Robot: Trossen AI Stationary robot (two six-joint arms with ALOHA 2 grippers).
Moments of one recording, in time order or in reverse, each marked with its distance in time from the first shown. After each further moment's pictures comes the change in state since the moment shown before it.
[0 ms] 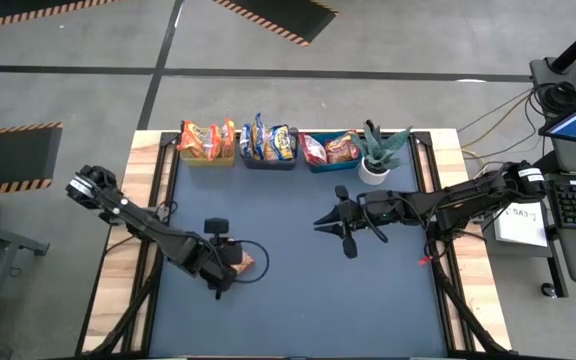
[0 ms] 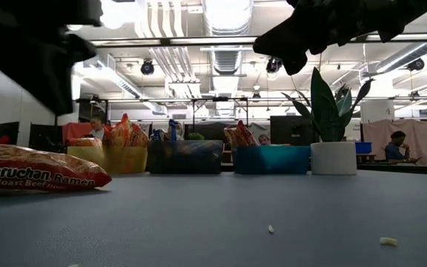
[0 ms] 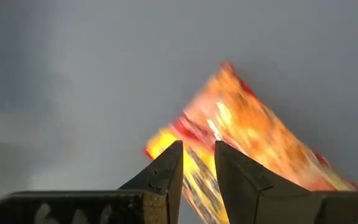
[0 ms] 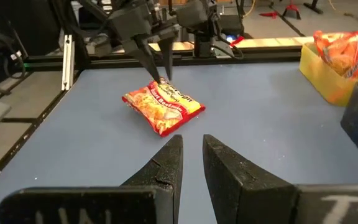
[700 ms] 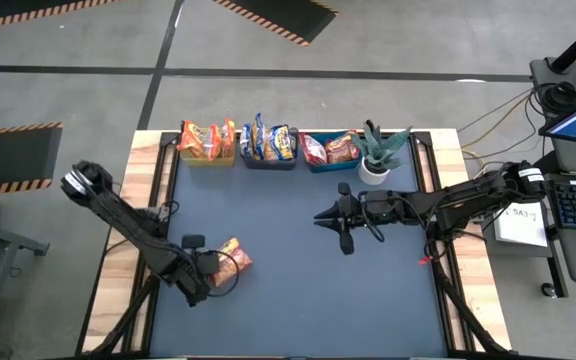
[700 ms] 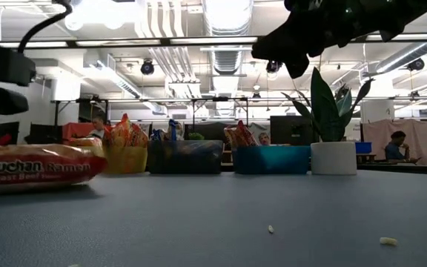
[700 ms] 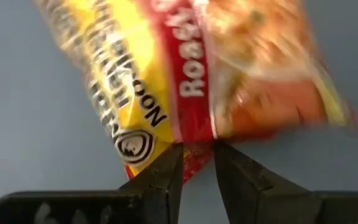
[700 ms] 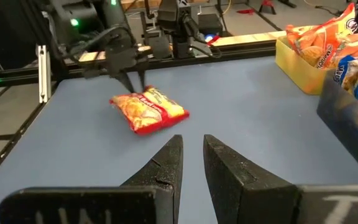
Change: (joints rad) left arm -0.193 -0.069 -0.327 0.197 0.166 -0.363; right arm -0.002 0.000 0.000 -0.002 0.087 0.067
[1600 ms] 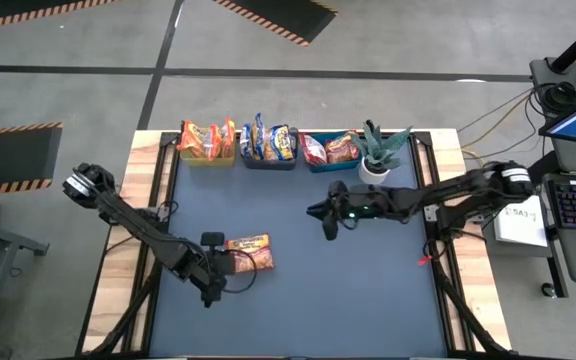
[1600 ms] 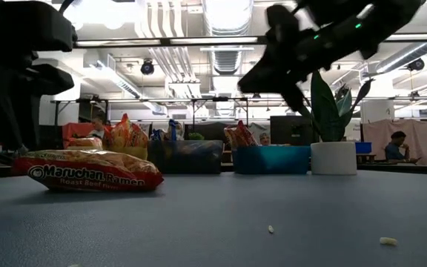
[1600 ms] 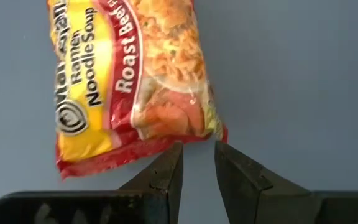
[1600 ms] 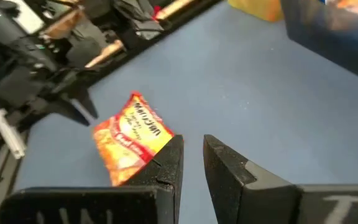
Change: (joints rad) left arm 0.118 0.031 0.121 0.083 -0.055 0.280; right arm -0.098 0.151 0.042 0.002 0.011 0.401
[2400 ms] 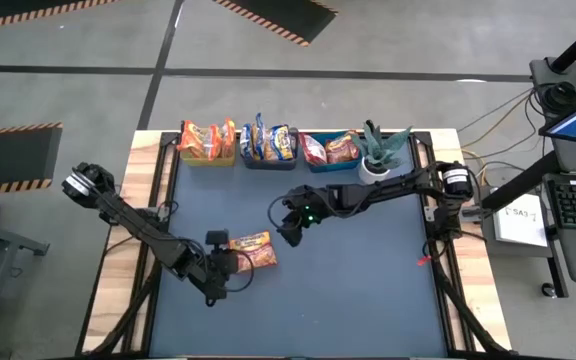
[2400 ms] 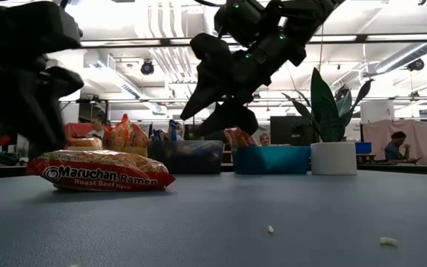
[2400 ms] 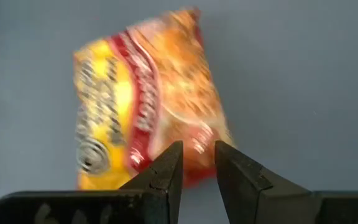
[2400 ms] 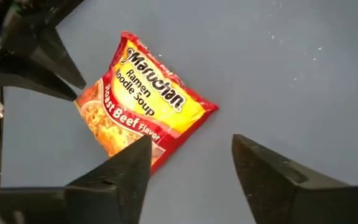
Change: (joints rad) left arm -0.003 -0.011 -0.089 0.213 -0.154 0.048; right arm -0.027 0.445 0.516 -0.403 -0.216 0.047
